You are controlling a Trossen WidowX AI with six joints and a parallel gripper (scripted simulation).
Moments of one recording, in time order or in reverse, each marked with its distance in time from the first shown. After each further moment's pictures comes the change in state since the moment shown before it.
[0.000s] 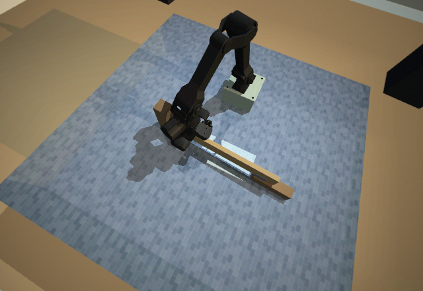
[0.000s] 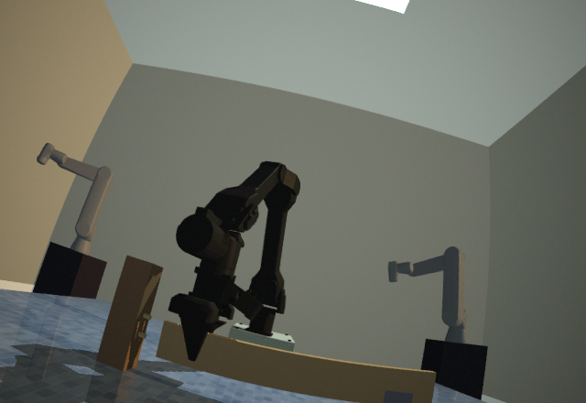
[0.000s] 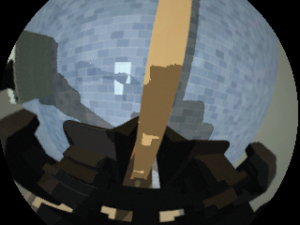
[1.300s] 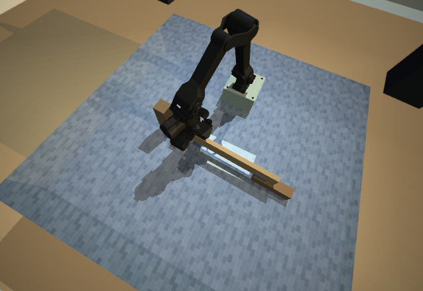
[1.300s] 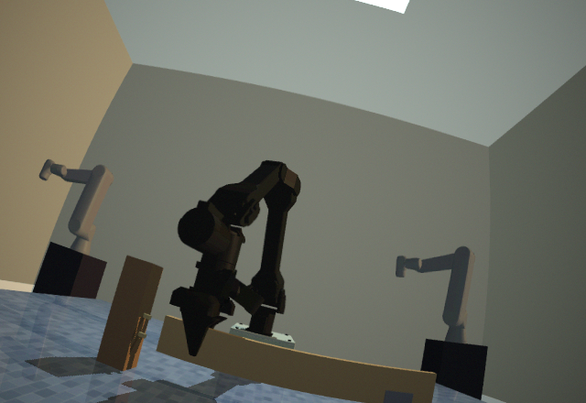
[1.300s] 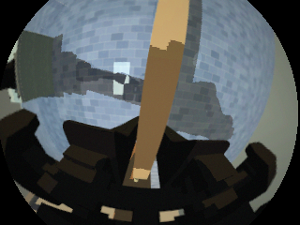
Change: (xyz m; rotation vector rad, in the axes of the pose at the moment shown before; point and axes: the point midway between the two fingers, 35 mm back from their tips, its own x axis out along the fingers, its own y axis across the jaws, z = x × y) arm -0.008 -0.002 0.000 -0.003 -0.002 -0.013
